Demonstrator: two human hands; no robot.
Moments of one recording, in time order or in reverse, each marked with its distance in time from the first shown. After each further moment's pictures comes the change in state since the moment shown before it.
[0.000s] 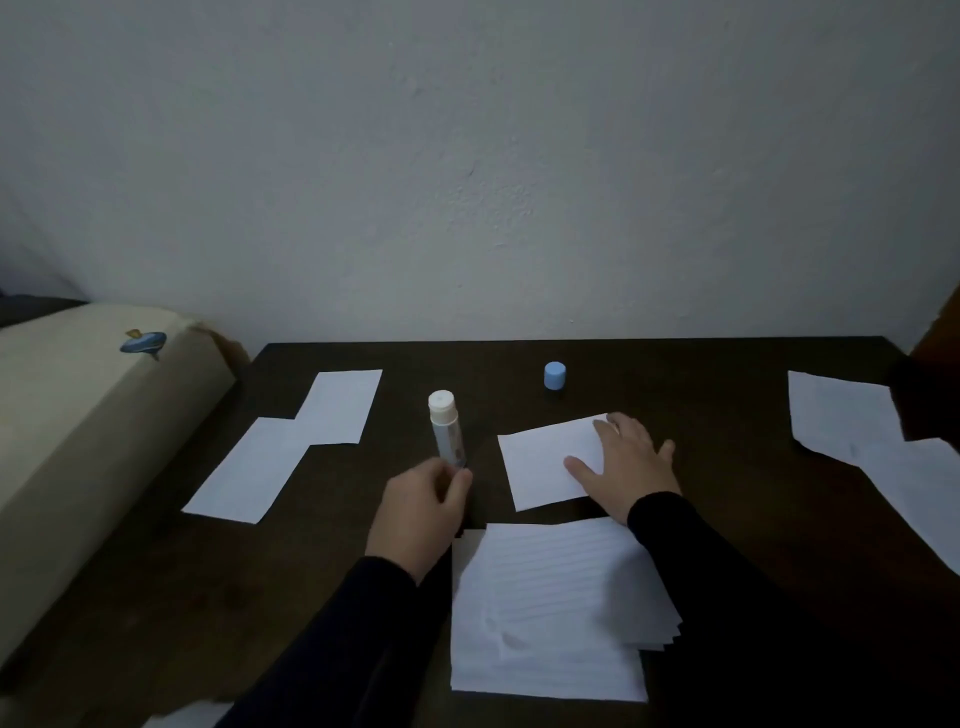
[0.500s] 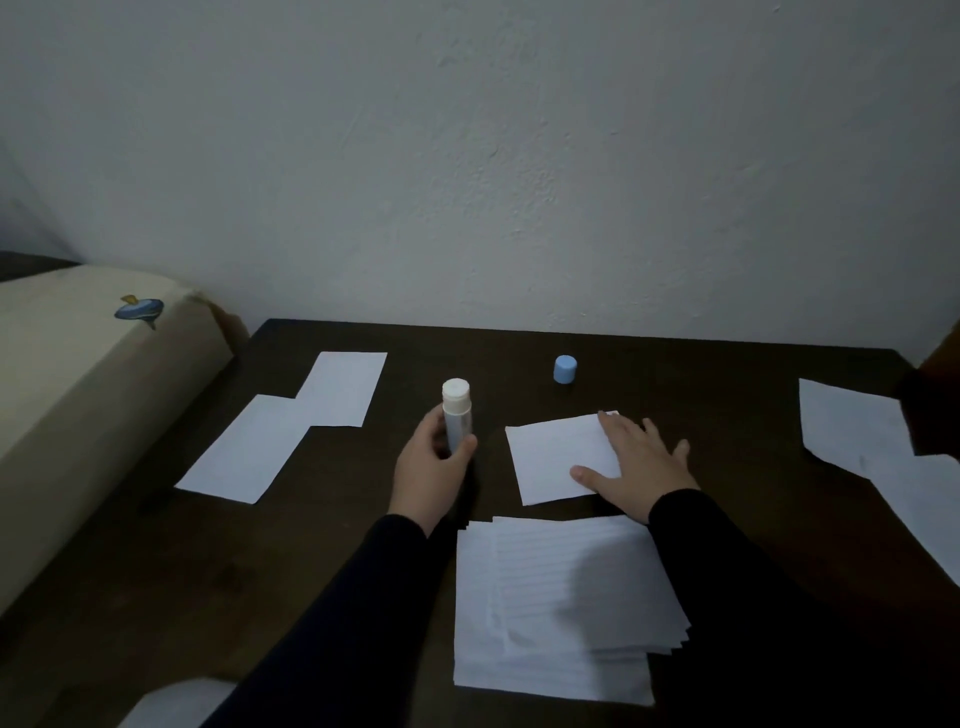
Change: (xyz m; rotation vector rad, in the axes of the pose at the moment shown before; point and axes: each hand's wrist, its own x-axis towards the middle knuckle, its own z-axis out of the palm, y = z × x) left_hand 0.037 -0.013 0.011 -0.465 0.054 -0.054; right_hand 0.010 0.008 0.003 -0.037 -0.114 -0.062
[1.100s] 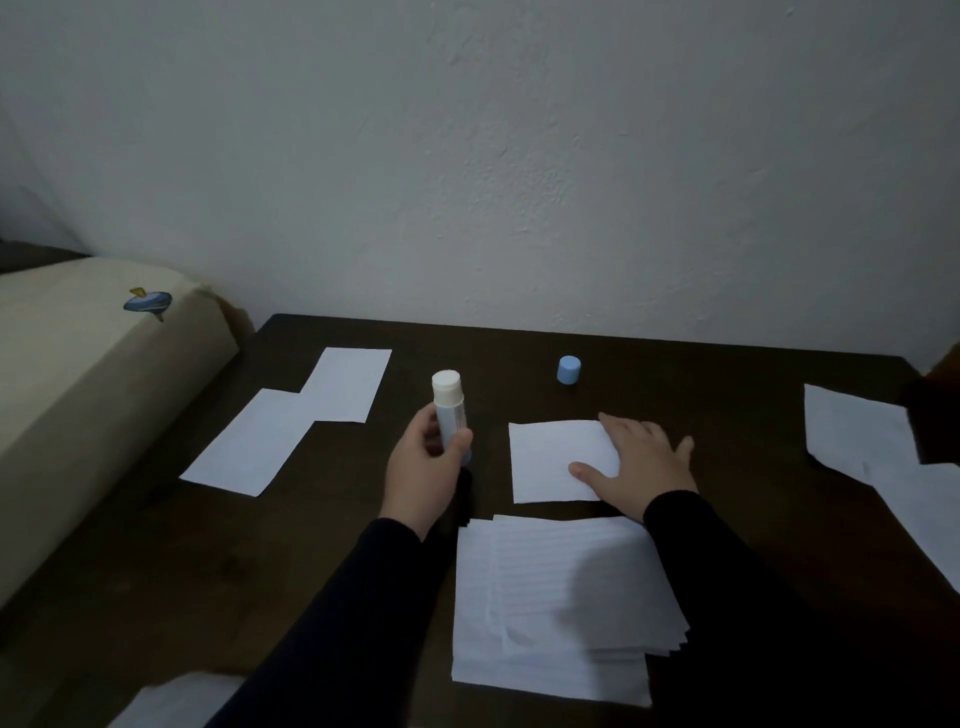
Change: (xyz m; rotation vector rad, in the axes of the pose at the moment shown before) left_hand -0.008 0.005 -0.008 -0.057 0.078 -0.004; right_hand -0.003 -0.006 -0.004 -0.043 0.093 -0.007
